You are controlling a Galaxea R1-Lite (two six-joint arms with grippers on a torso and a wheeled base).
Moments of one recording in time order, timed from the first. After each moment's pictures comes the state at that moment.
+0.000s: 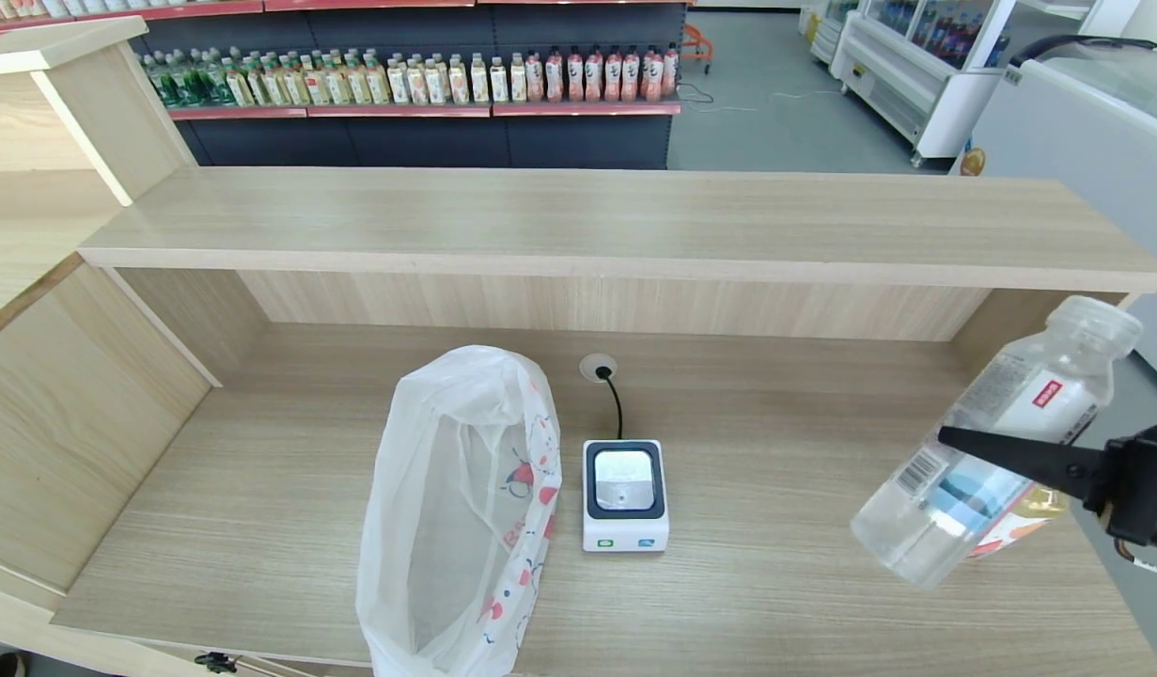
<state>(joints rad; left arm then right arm) 0.00 0.00 0.00 0.00 0.00 0.00 0.05 1.15 -0.47 -0.48 0.66 0.34</state>
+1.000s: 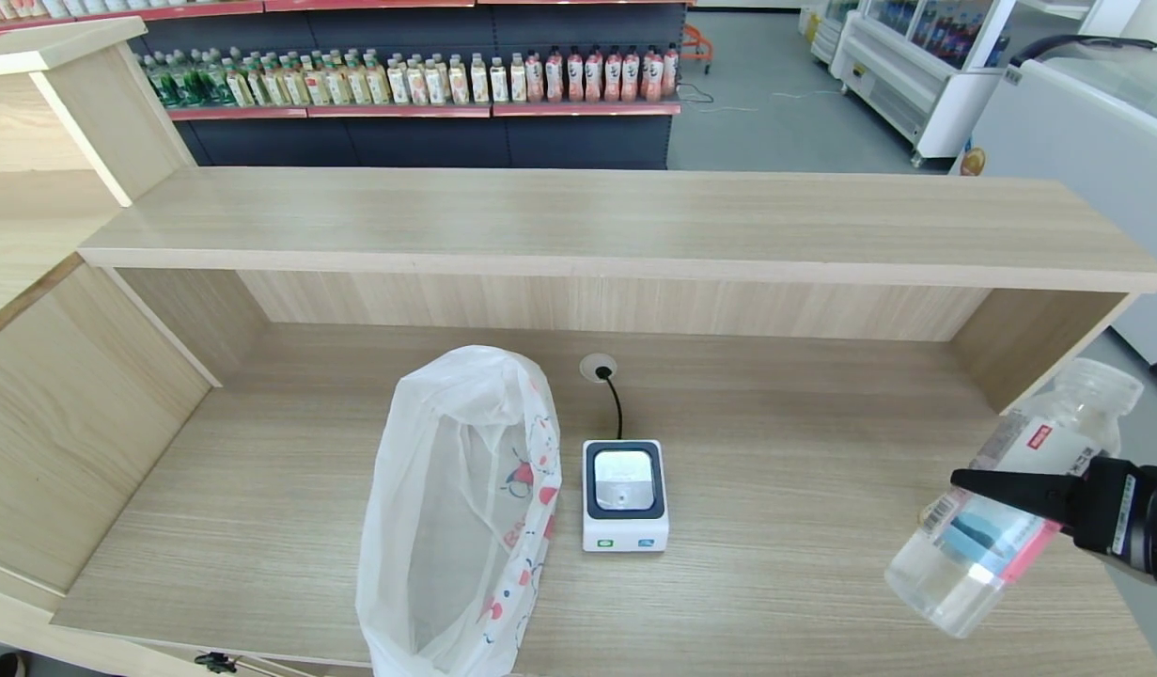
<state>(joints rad) 0.00 0.00 0.00 0.00 0.00 0.00 0.17 1.11 -0.57 -0.08 0.21 0.46</state>
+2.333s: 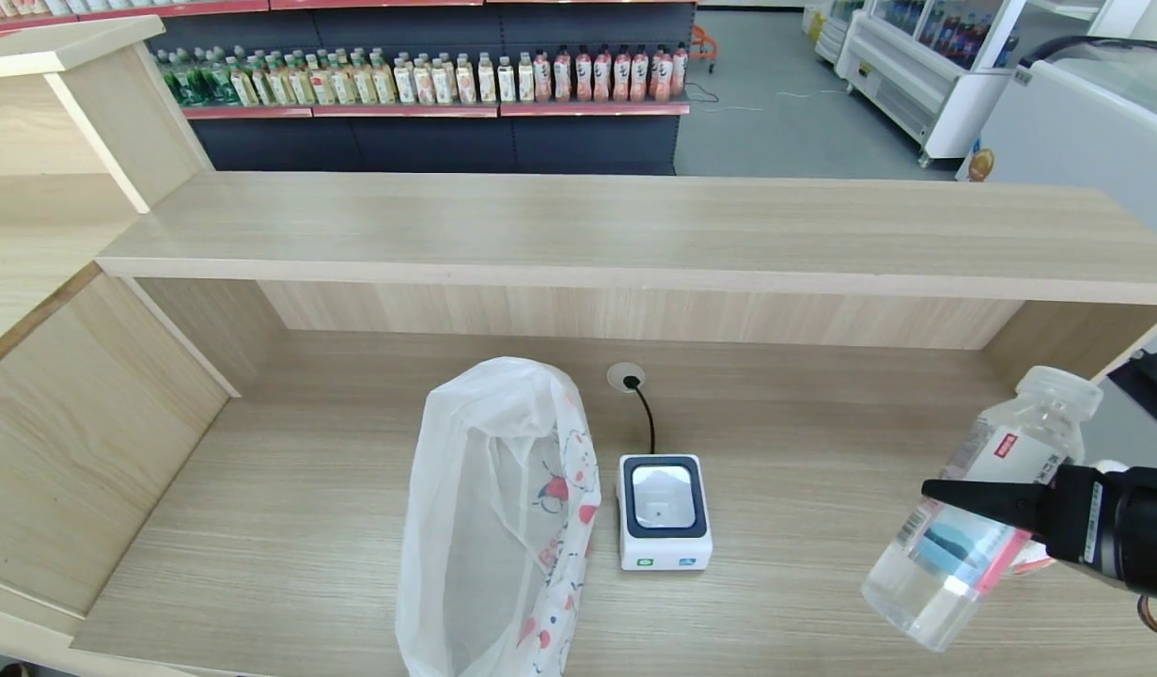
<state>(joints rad) 0.00 0.00 0.00 0.00 0.00 0.00 0.22 1.14 -0.57 -0.09 0.21 0.48</state>
